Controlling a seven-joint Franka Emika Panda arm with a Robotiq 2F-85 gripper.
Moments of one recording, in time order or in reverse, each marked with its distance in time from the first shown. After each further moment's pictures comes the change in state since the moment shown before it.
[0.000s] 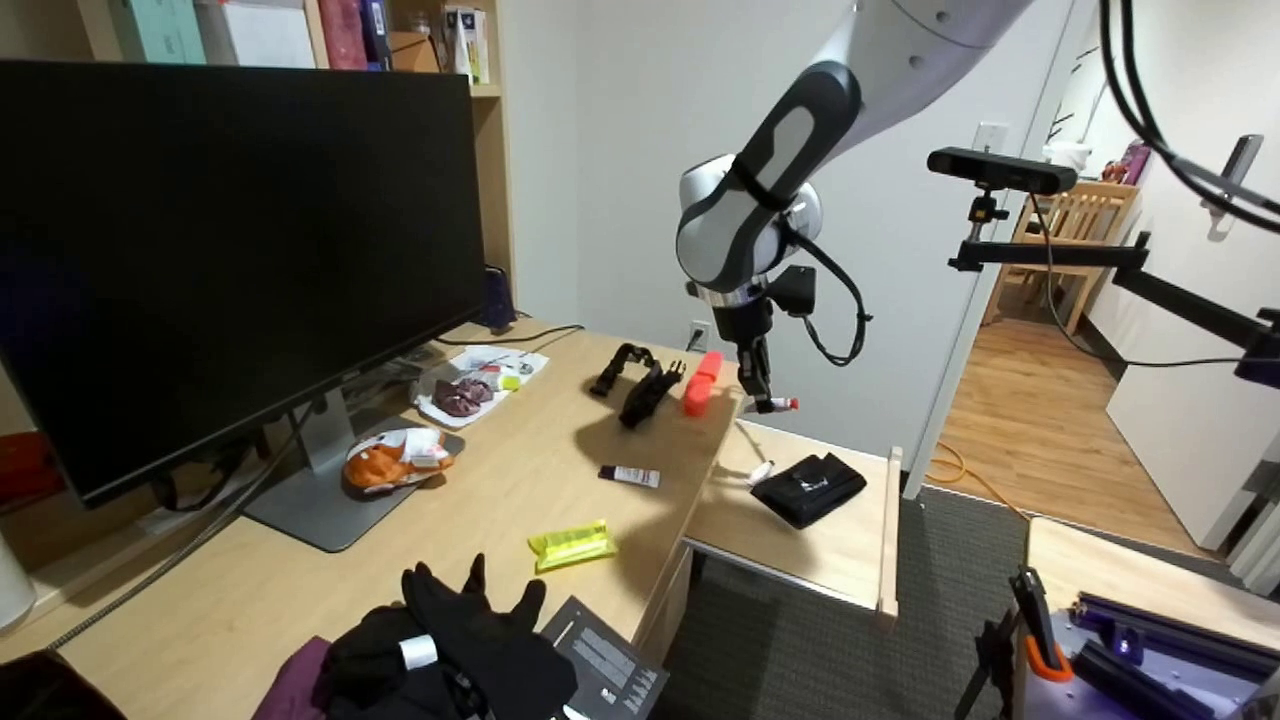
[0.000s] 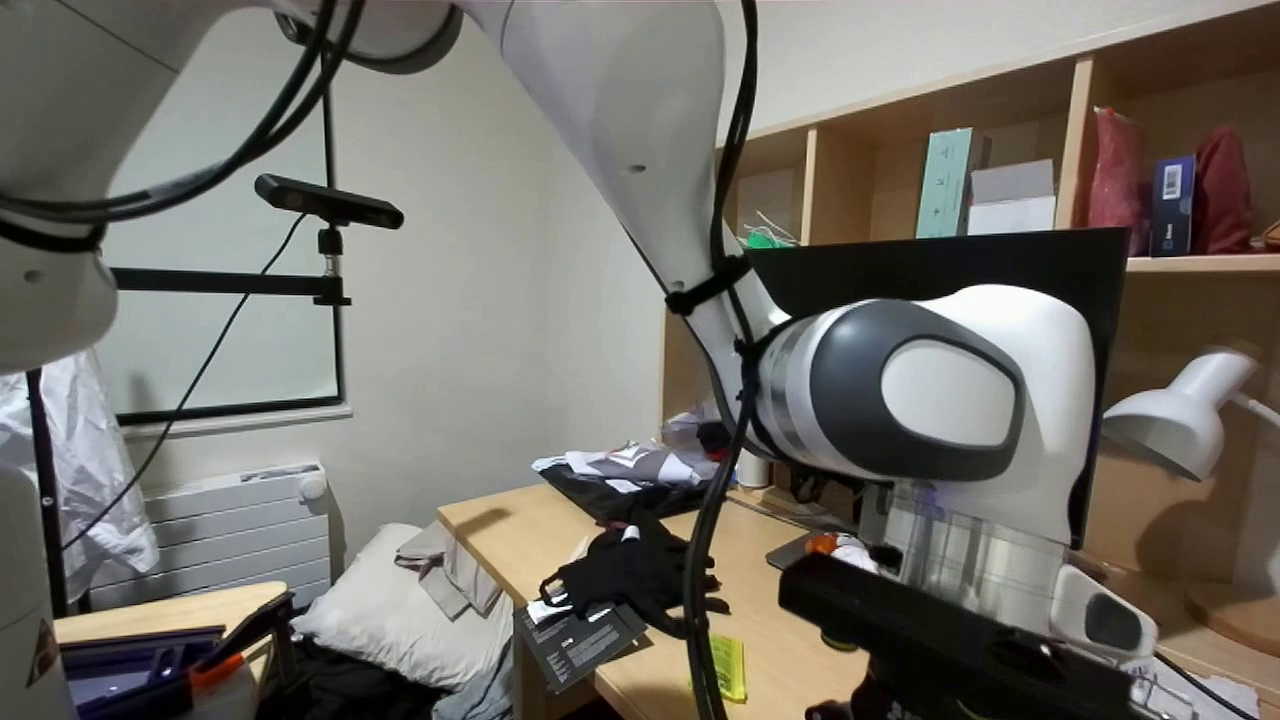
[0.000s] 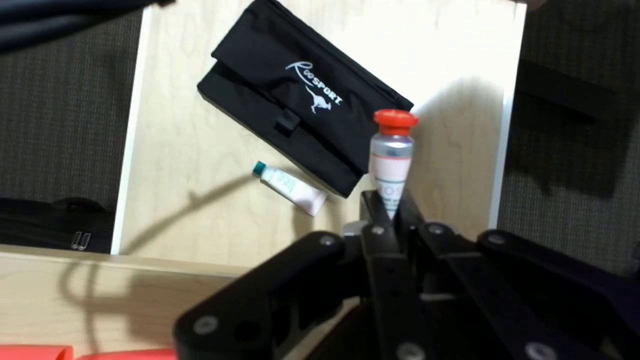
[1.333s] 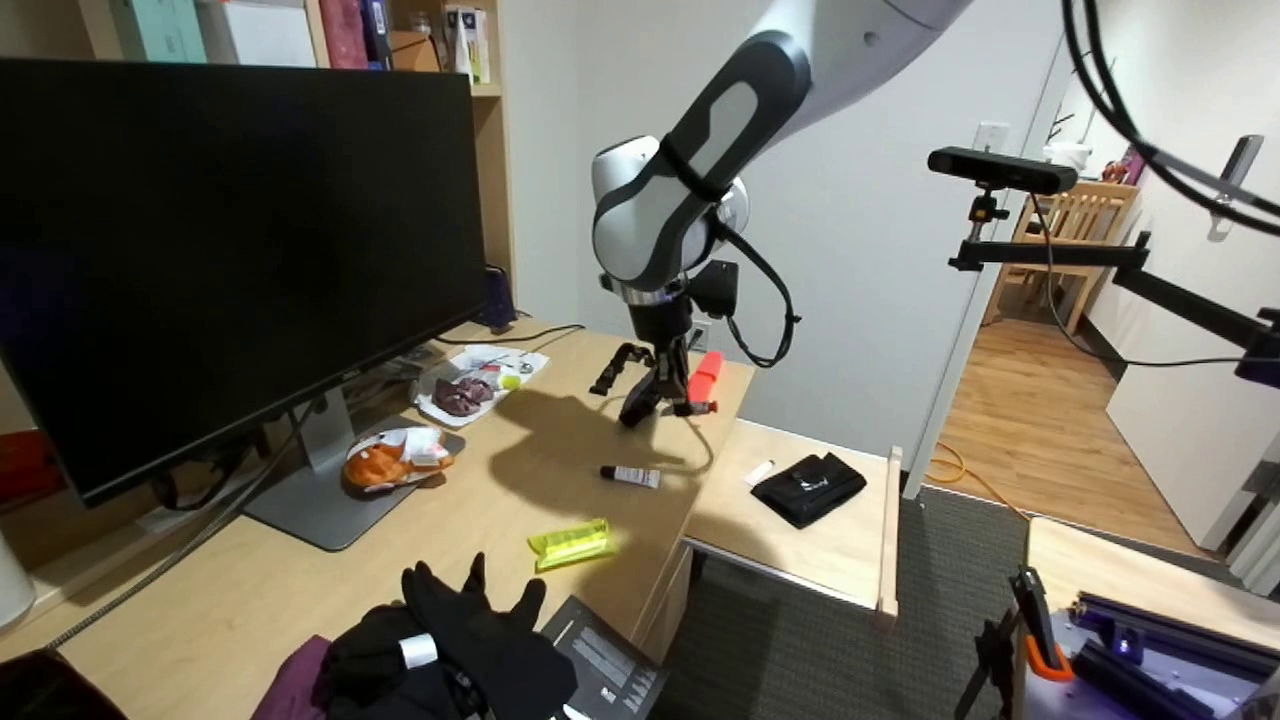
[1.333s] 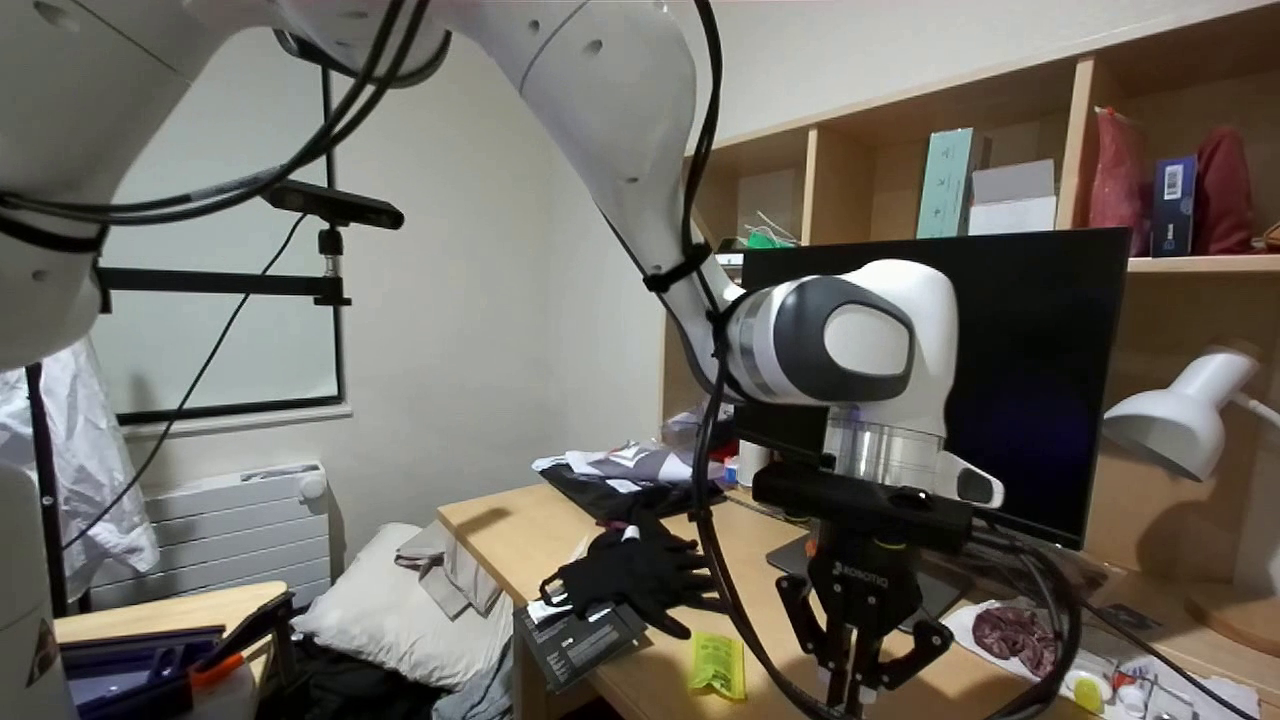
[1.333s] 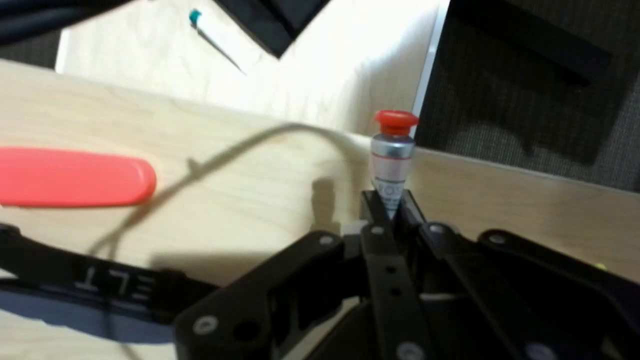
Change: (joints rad) arm 0.148 -0.016 0.052 0.044 0.025 -0.006 0.074
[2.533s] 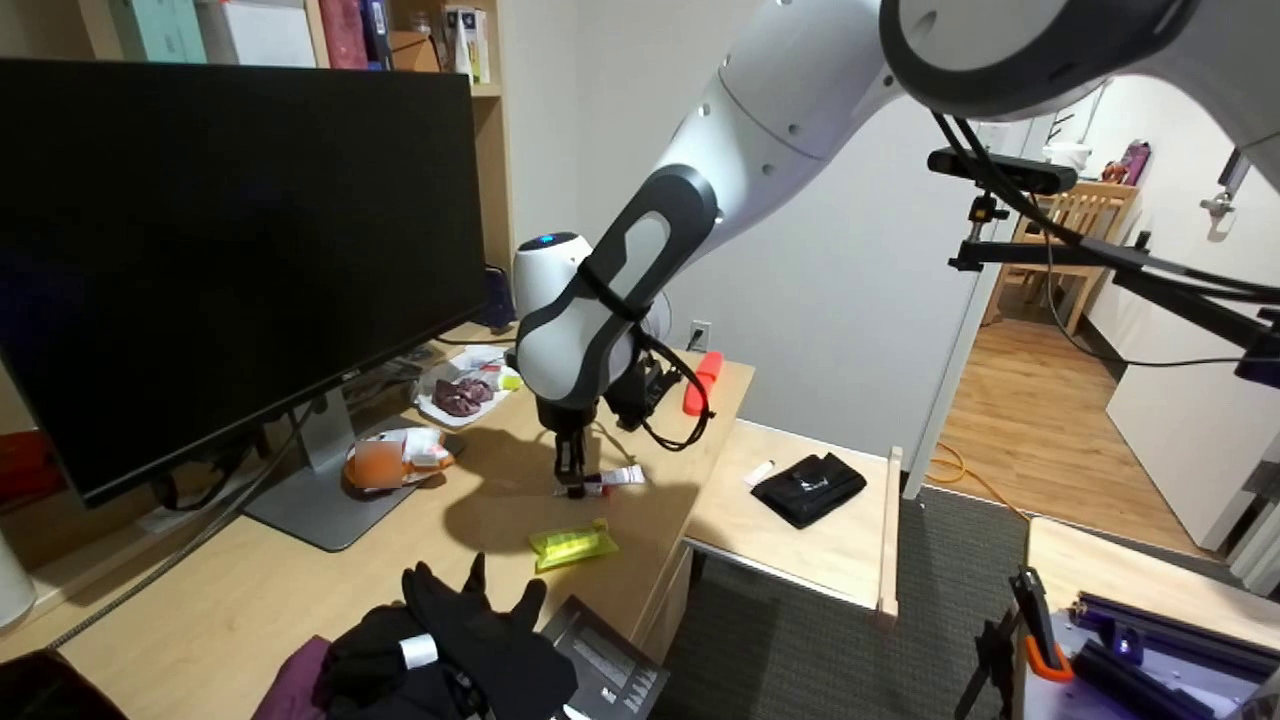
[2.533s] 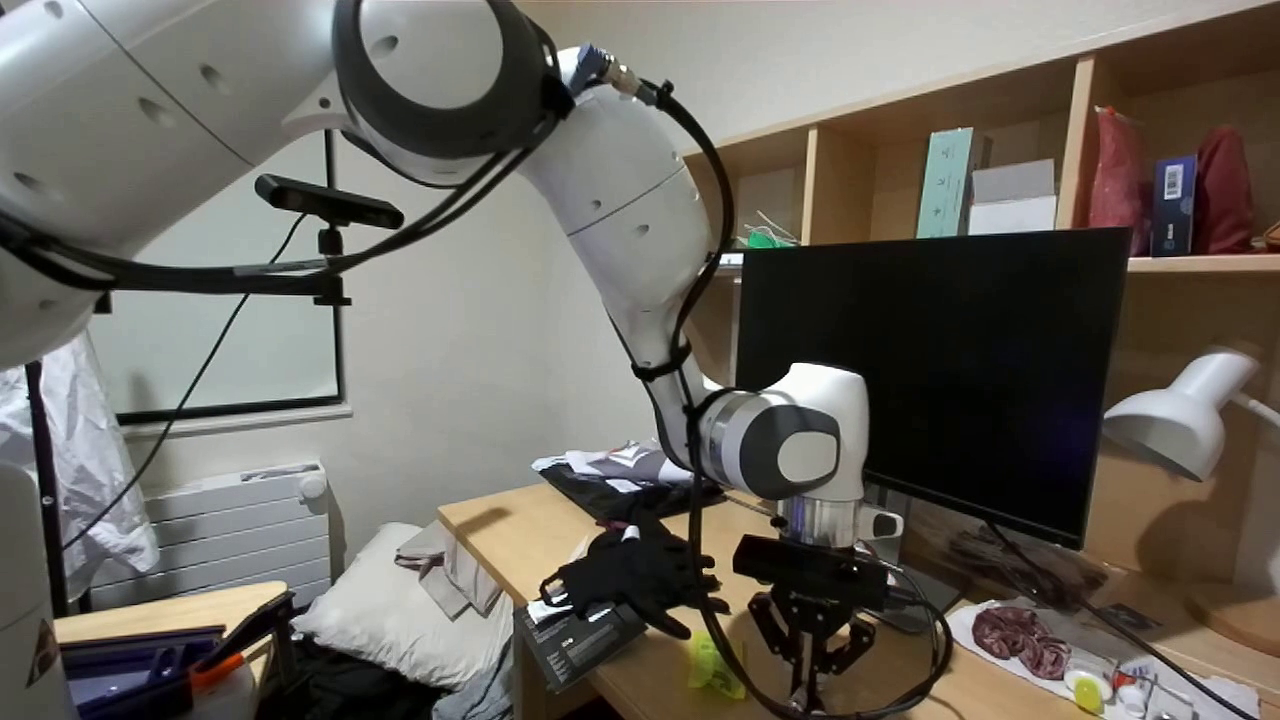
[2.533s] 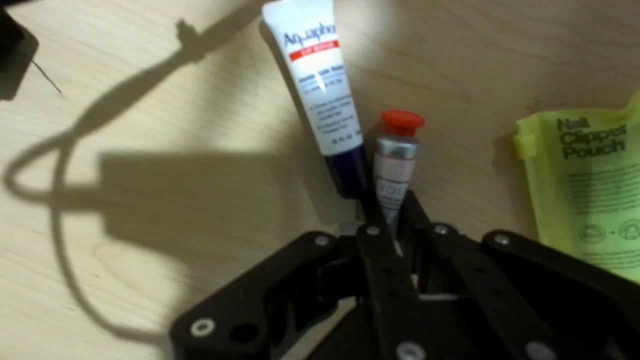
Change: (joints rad) arm 0.044 0.271 0.147 0.156 0.005 0.278 -0.014
